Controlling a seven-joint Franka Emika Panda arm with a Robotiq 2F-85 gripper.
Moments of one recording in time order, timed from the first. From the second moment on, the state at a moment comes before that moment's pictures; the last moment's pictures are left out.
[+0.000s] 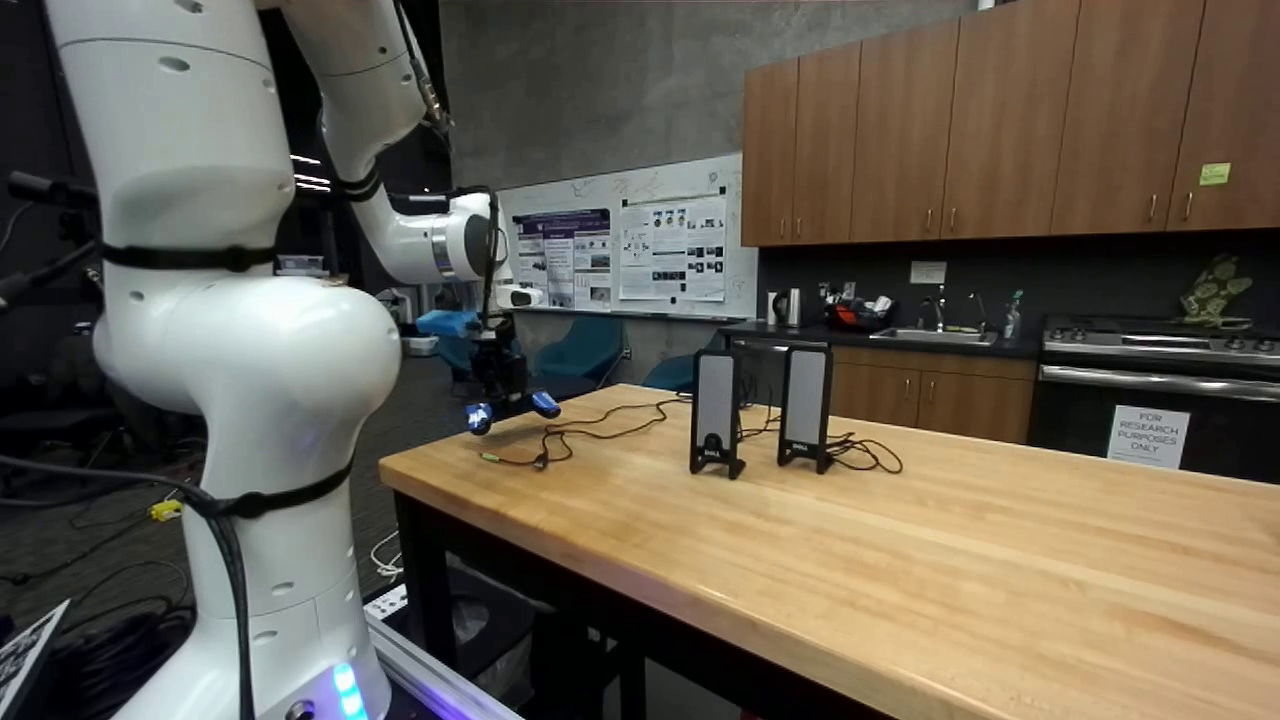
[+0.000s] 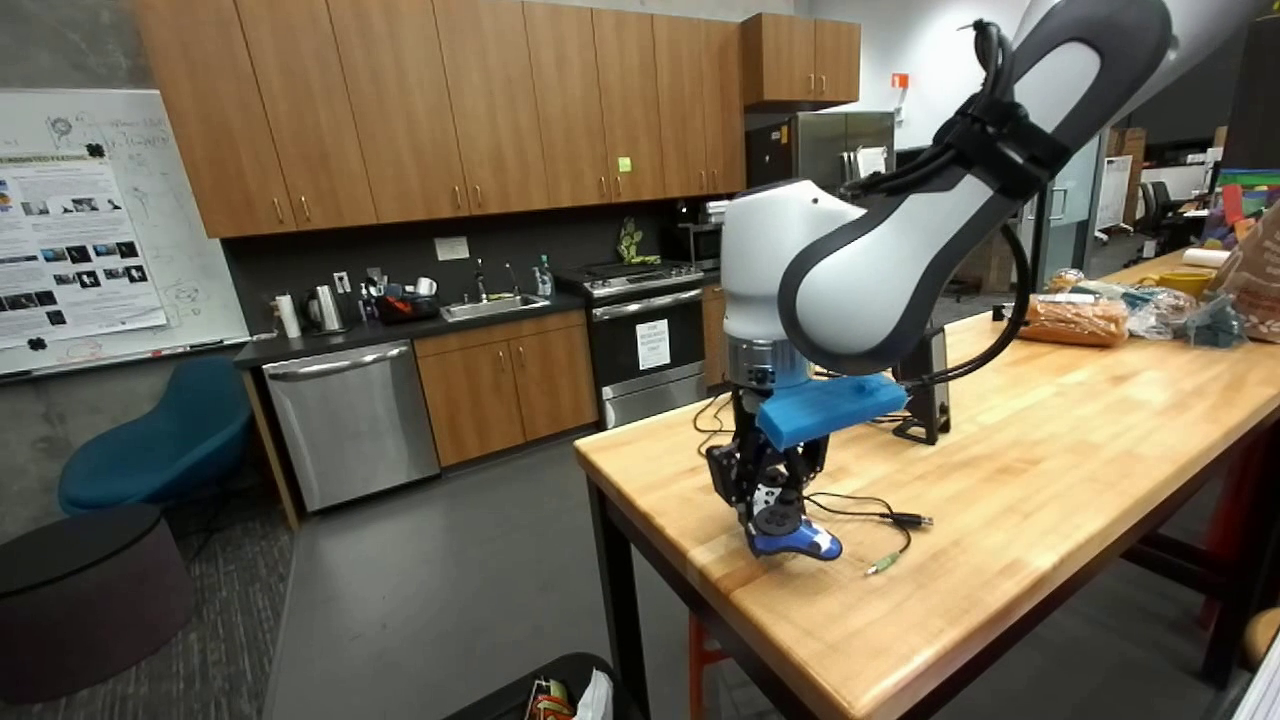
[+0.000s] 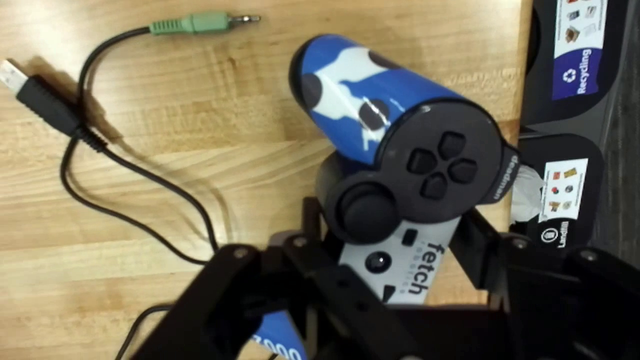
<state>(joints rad) 0.20 -0.10 0.25 -2.49 -0.05 2.46 0.67</state>
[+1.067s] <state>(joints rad) 0.00 -0.16 0.12 -2.50 -0.01 2.46 1.12</state>
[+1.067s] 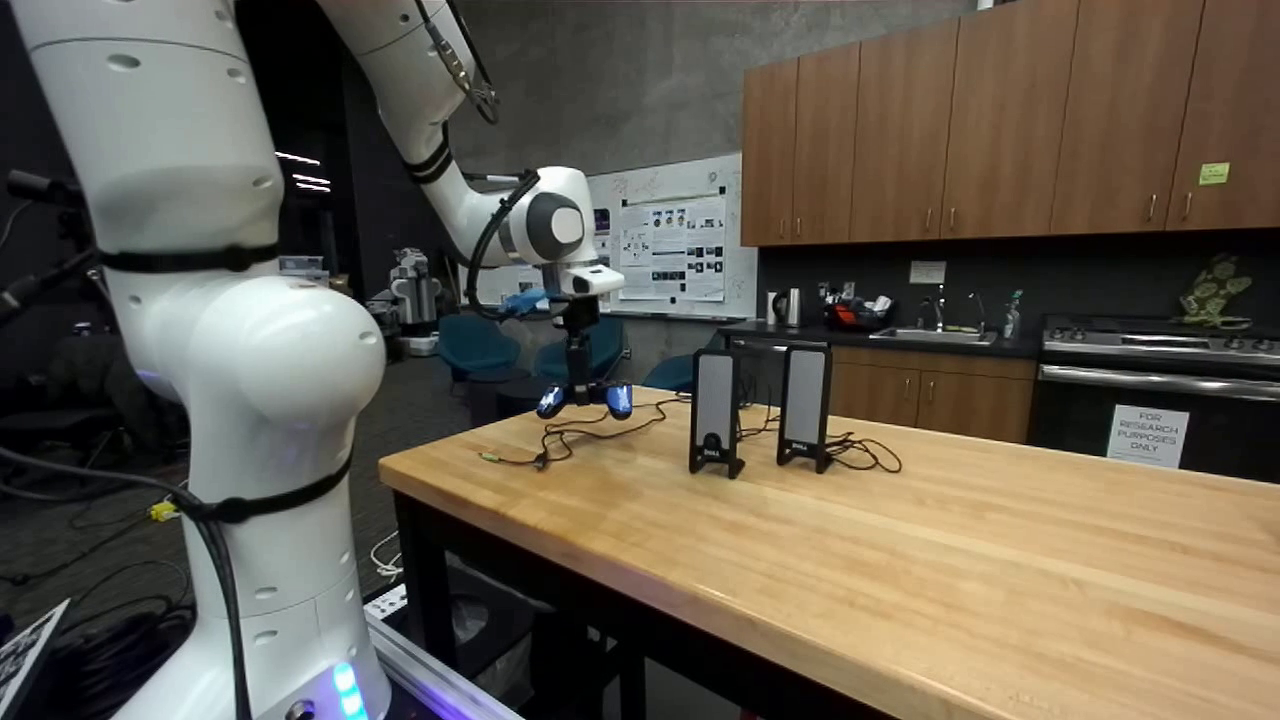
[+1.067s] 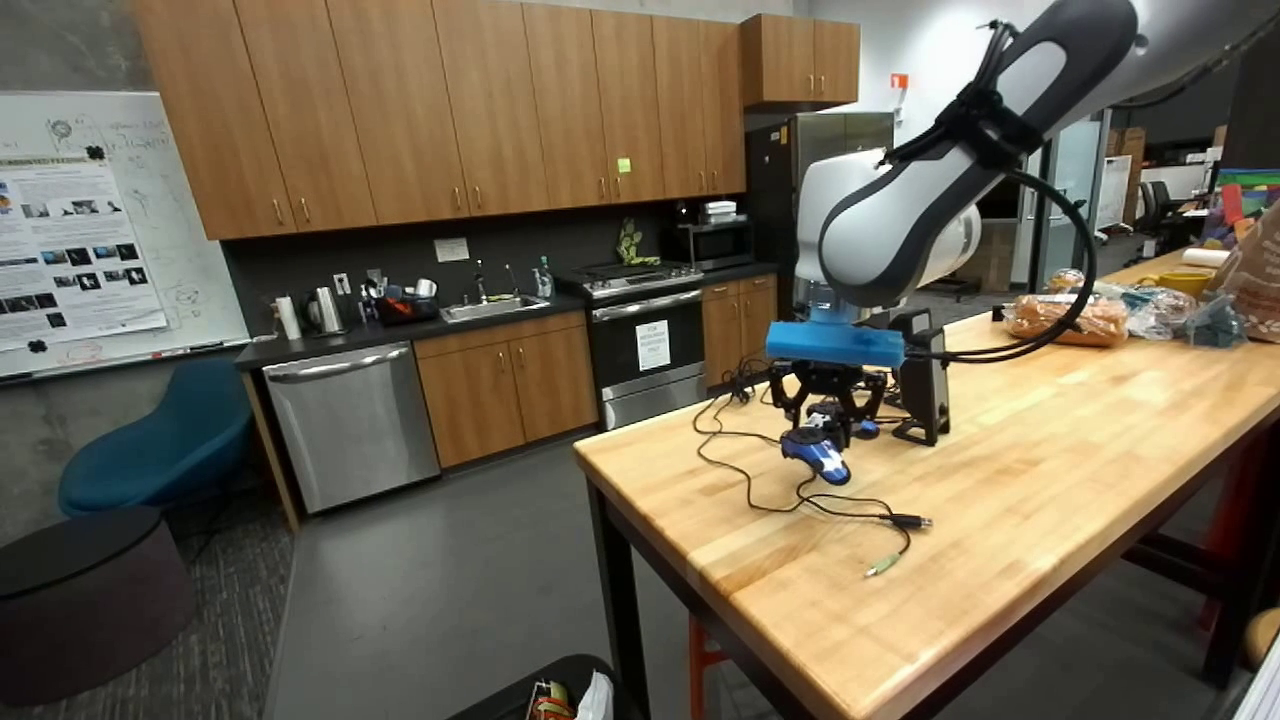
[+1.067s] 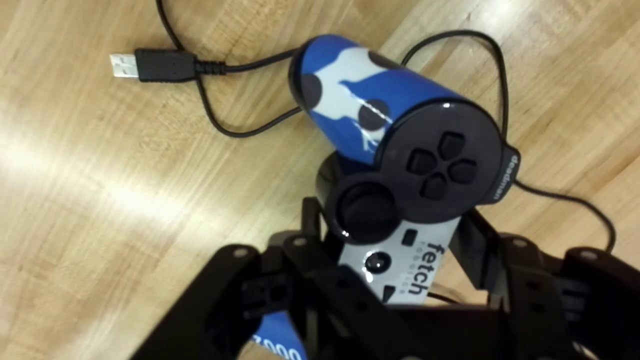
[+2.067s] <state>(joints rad) -0.08 -0.17 0.06 -2.57 -0.05 2.48 1.46</state>
